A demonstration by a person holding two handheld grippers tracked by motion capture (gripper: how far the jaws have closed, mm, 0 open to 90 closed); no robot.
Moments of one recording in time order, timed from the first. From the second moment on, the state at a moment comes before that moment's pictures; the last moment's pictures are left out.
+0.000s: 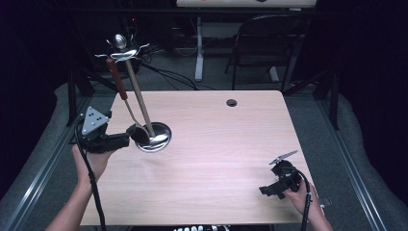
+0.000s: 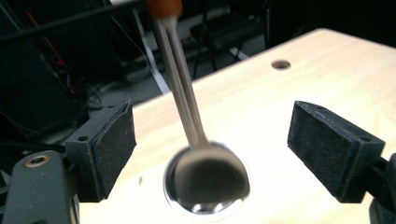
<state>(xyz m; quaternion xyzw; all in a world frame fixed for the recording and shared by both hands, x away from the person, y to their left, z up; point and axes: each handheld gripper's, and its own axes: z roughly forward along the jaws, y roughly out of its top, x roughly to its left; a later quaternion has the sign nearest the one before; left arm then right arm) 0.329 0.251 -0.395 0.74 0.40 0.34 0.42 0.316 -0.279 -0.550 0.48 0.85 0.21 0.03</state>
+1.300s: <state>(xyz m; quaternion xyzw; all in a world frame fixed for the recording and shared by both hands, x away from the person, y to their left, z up) 0.295 0.253 -0.500 0.84 0.43 0.20 0.27 0.316 -0.279 -0.550 0.47 0.86 0.20 0.04</state>
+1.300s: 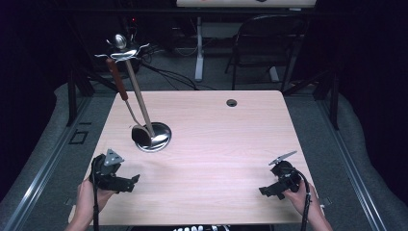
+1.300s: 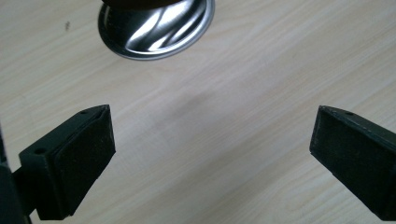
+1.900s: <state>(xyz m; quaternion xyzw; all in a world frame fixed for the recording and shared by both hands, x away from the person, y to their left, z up) 0.310 0.248 -0.534 0.87 0.41 0.17 0.21 0.313 -0.278 -0.547 0.47 0.86 0.21 0.04</state>
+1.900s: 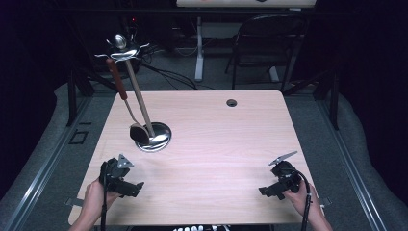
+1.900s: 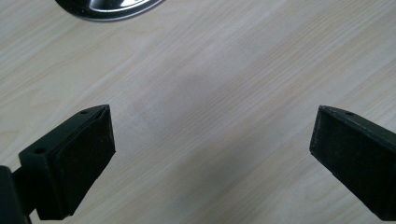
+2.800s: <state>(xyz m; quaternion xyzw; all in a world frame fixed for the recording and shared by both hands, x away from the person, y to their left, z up) 0.315 0.267 -0.506 0.79 0.47 0.22 0.32 0.311 -0.280 -0.553 0.48 0.85 0.20 0.03</state>
